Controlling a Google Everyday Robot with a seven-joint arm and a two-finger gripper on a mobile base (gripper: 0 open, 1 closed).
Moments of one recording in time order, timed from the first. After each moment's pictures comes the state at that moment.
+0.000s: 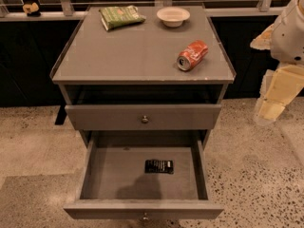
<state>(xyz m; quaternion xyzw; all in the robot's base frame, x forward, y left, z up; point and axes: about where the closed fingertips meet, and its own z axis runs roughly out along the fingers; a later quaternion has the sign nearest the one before) 0.438 -0.217 0.976 -0.60 0.78 -0.03 0.16</state>
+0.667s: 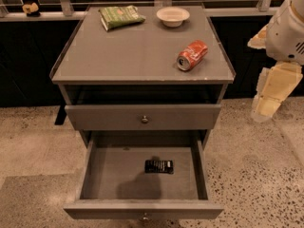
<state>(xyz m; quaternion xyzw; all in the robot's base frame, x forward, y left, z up) 0.450 -0.221 0.971 -0.60 0.78 -0.04 0.15</state>
